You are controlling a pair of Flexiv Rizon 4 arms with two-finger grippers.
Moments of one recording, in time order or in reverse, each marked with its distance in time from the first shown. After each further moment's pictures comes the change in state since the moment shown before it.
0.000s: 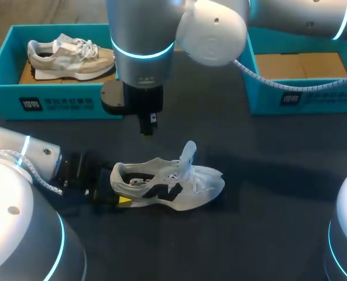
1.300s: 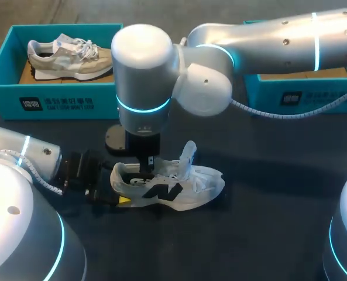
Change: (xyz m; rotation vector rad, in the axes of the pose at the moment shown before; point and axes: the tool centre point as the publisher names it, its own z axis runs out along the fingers) left arm 0.000 0.000 0.000 0.000 0.000 0.000; right arm 0.036 0.008 0.118 -0.010 0.081 0.061
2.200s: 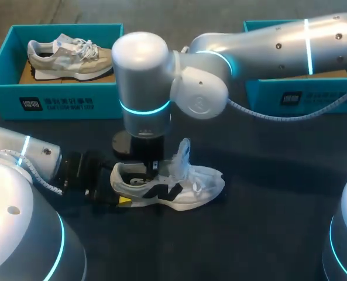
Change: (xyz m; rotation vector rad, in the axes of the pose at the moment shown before) left arm 0.000 0.000 0.000 0.000 0.000 0.000; right arm 0.002 -0.022 0.031 0.067 0.067 0.093
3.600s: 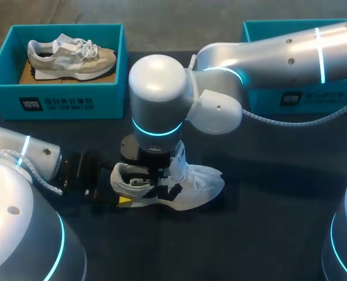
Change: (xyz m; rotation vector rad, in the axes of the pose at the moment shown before) left arm 0.000 0.000 0.000 0.000 0.000 0.000; right arm -0.013 -0.005 0.014 -0.077 -0.154 0.064
